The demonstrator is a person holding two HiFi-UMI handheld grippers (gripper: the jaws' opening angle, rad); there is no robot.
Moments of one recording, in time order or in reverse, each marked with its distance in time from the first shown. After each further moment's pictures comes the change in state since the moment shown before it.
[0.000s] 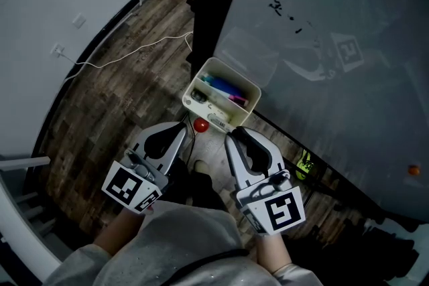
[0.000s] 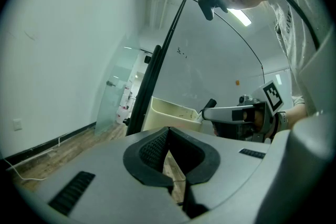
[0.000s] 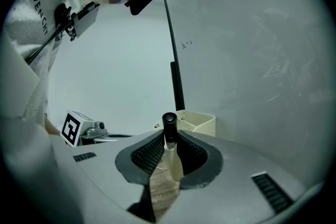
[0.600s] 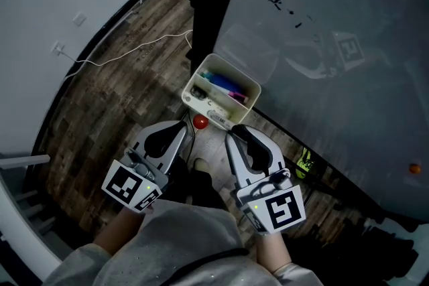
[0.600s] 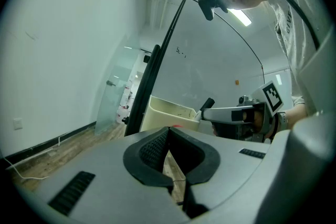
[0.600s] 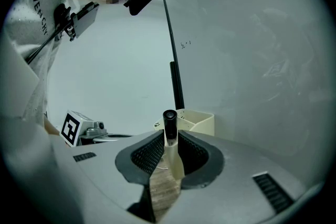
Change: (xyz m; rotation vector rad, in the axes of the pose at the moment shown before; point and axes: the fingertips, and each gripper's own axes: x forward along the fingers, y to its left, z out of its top) left arm -0.001 -0.004 -0.003 -0.003 0.003 0.002; right arm -0.003 -0.001 -0.001 0.009 -0.002 -0.006
